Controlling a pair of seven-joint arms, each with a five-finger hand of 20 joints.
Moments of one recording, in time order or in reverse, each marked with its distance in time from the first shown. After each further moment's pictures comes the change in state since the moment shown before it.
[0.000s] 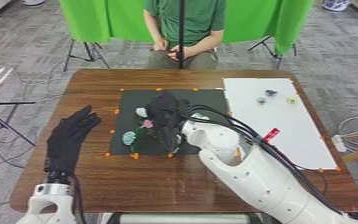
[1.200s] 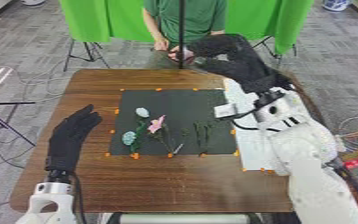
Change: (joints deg) left arm -0.2 0.0 0.0 -0.2 0.4 -0.7 -0.2; right arm -24.8 -0.9 38.3 -31.1 40.1 -1.3 -5.6
